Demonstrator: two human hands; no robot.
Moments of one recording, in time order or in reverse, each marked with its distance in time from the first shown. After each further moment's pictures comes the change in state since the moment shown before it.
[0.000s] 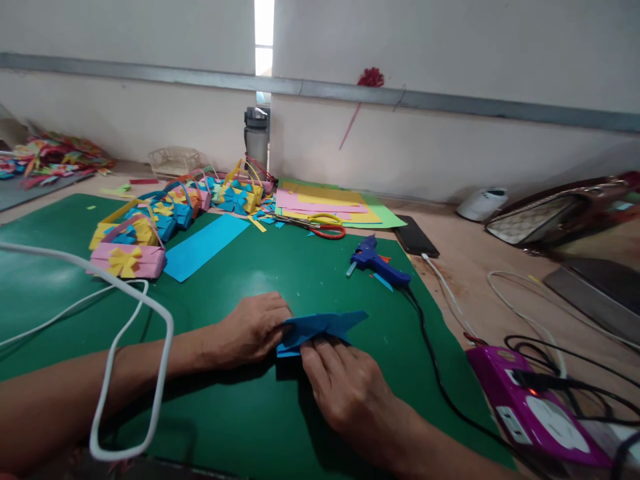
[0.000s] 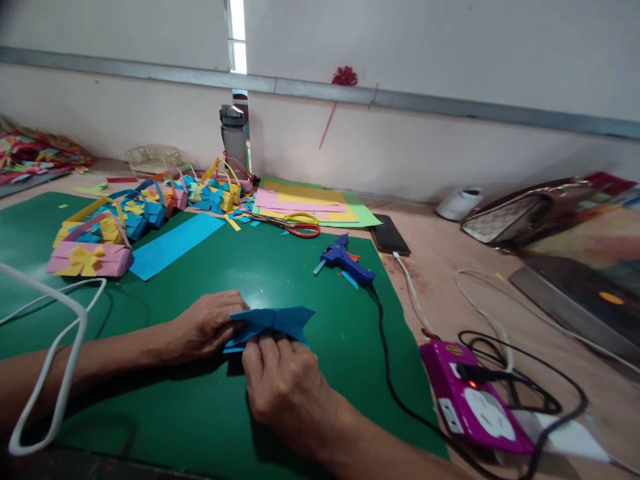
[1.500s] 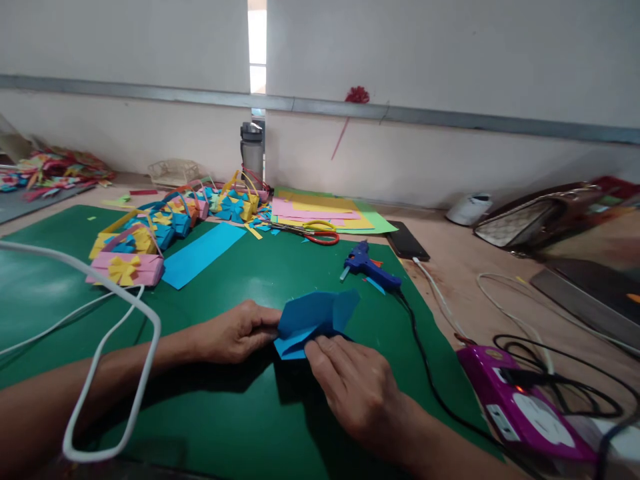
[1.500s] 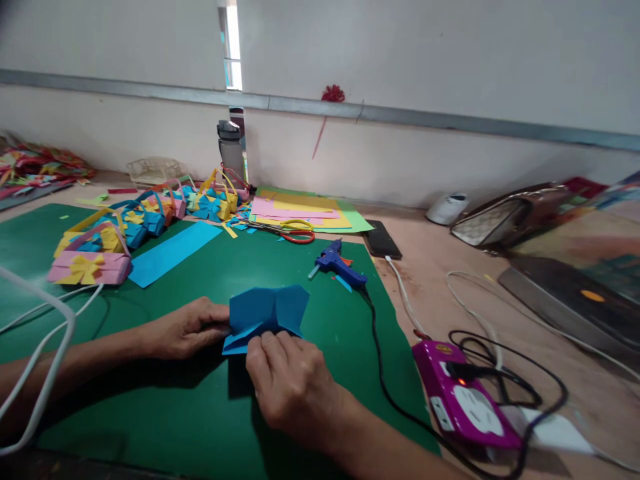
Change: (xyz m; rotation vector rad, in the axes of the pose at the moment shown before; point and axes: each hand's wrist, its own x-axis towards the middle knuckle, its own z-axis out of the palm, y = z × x) left_hand 0.005 0.011 -0.028 -0.568 -0.215 -0.184; right_hand -0.001 0.014 -0.006 0.107 0.206 -0.013
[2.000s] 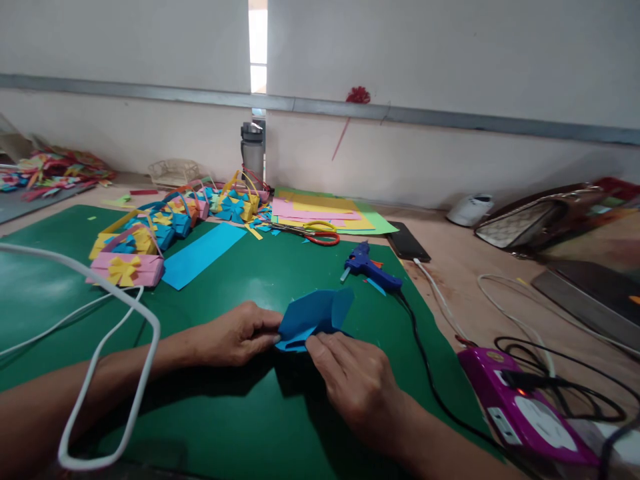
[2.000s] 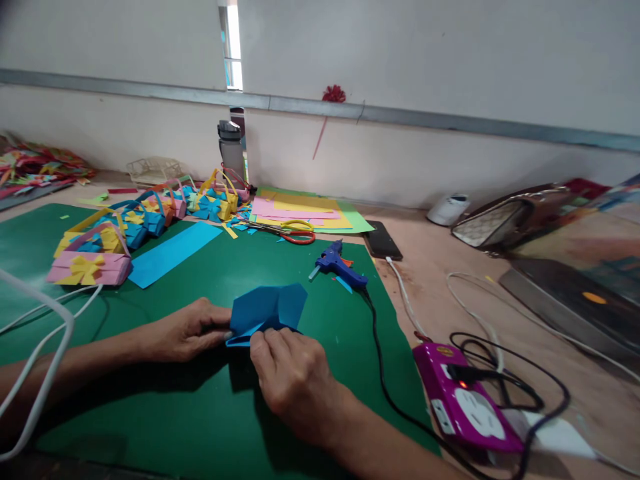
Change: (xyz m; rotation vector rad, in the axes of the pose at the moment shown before) left_hand -0.001 0.000 0.001 0.132 0.012 -0.047; right_hand 0.002 0.003 0.006 0.024 0.014 0.056
